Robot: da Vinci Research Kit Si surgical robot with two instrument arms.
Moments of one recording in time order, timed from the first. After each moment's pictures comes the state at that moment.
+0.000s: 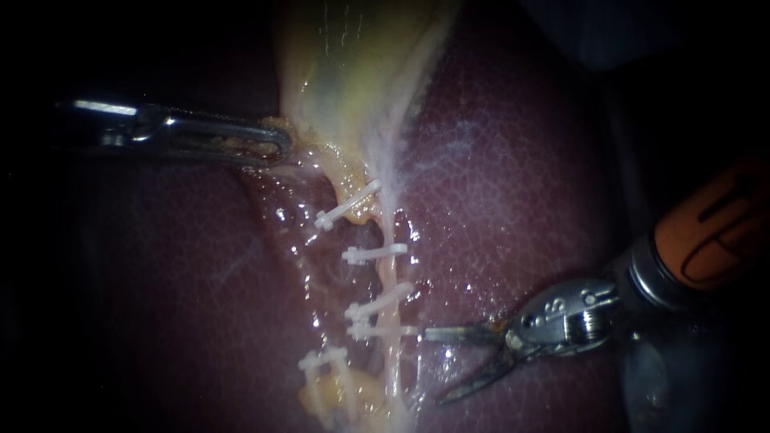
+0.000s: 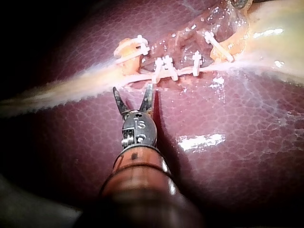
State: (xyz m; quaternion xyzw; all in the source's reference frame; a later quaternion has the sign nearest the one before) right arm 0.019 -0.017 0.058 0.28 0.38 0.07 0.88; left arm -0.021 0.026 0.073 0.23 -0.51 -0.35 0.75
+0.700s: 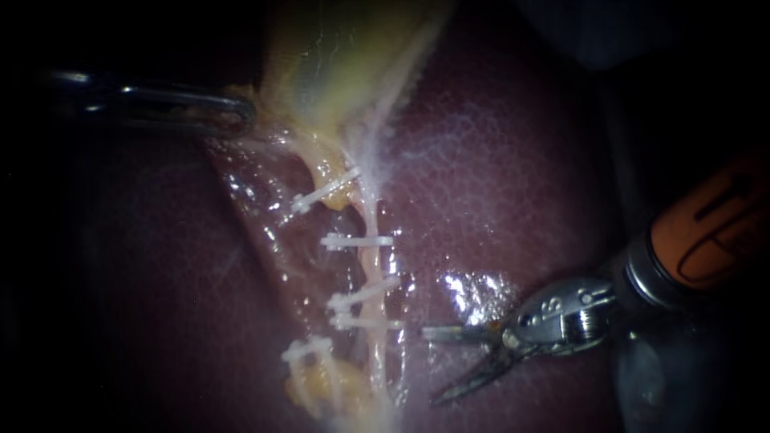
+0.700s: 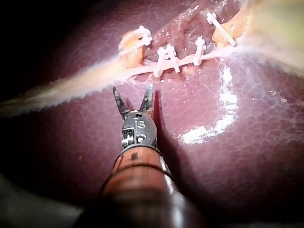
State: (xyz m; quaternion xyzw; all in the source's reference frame) right arm 0.019 -0.017 0.058 0.28 0.38 0.07 0.88; left arm -0.016 0.029 0.069 0.23 -0.51 -0.37 0.75
